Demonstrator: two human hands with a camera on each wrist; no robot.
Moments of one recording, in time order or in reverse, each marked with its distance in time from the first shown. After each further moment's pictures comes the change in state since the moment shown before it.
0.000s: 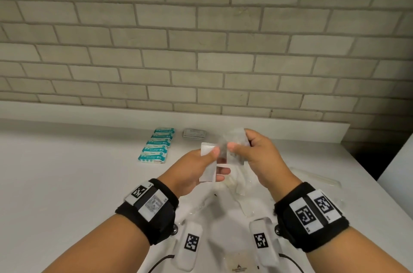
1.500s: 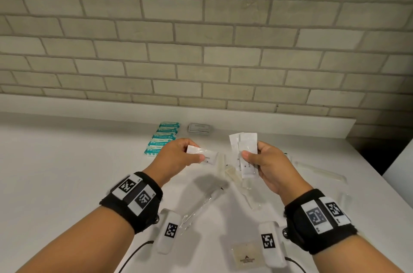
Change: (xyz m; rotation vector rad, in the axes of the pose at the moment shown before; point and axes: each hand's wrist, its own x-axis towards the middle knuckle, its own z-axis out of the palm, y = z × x) left_hand -0.007 0.002 -0.059 0.573 0.341 0.080; right_hand -0.005 0.035 -0.008 0.110 0.049 0.300
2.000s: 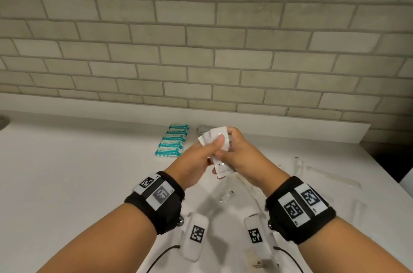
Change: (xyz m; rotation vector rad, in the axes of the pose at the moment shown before) left_hand -0.008 0.020 0.016 -0.629 -0.259 0.048; right_hand 0.000 -0.027 0.079 -0.330 -0.274 -0.140
